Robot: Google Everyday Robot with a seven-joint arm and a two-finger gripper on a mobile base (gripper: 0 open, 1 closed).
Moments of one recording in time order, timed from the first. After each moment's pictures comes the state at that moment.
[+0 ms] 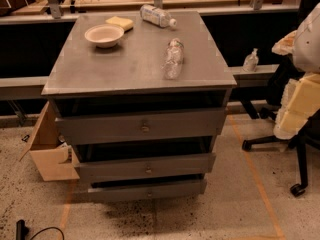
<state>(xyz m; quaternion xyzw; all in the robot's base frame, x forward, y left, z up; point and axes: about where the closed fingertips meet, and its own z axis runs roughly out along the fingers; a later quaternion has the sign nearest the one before) 0.438 -0.216 0.979 -0.60 0.78 -0.04 0.16</state>
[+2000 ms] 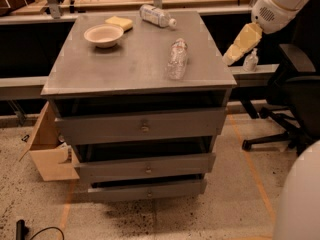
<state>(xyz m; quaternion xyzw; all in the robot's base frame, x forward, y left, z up) 0.657 -0.244 0.951 -0.35 0.91 0.01 0.21</state>
